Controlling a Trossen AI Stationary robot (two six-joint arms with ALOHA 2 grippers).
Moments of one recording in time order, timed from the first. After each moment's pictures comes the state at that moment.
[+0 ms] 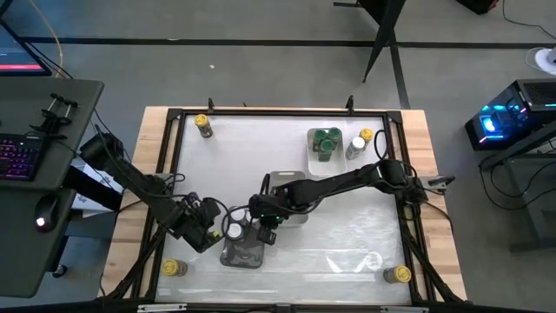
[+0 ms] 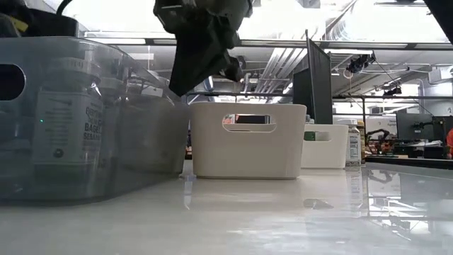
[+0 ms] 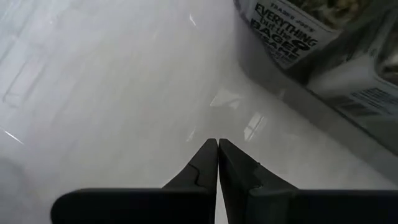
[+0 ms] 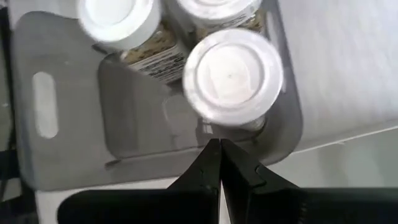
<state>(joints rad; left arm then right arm) -0.69 1.40 0.81 -0.90 -0.40 -1.23 0.21 2.19 1.92 -0.80 -0.01 0.49</state>
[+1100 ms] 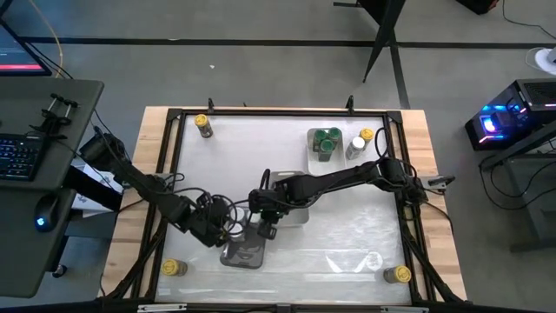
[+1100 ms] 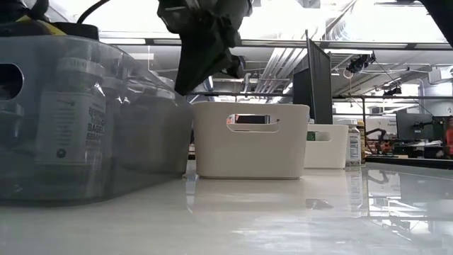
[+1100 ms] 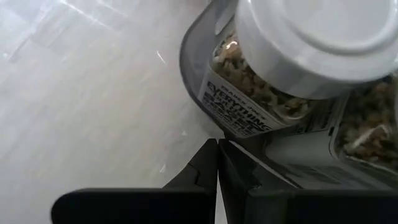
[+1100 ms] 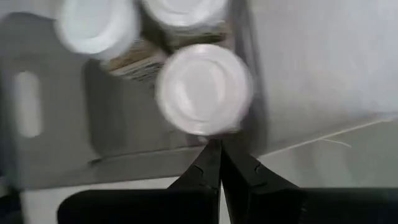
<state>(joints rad) -0.60 1.40 0.69 -0.52 -0.46 -1.06 0.19 2.19 1.95 -0.86 -0.02 0.46</state>
